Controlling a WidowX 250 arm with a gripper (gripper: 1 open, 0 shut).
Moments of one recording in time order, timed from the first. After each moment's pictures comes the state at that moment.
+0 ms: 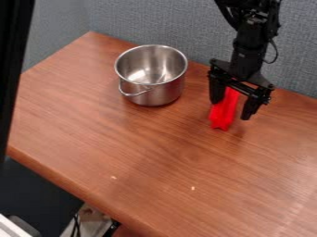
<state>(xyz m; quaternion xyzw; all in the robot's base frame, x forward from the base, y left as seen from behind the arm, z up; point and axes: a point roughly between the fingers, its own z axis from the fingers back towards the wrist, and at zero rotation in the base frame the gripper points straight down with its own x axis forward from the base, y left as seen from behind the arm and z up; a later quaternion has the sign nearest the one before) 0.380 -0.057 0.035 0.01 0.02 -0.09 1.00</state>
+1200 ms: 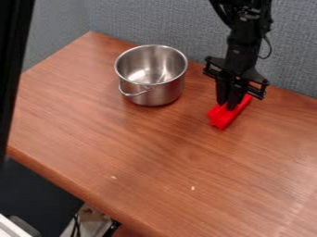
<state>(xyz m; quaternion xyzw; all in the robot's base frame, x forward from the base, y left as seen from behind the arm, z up) 0.386 -0.049 0.035 0.01 0.02 -0.08 1.00</state>
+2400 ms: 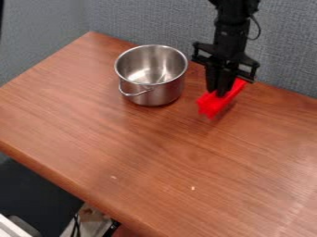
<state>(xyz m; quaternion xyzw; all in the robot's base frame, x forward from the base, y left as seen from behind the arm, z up) 0.376 -0.033 0.074 -0.01 0.02 -0.07 1.00</state>
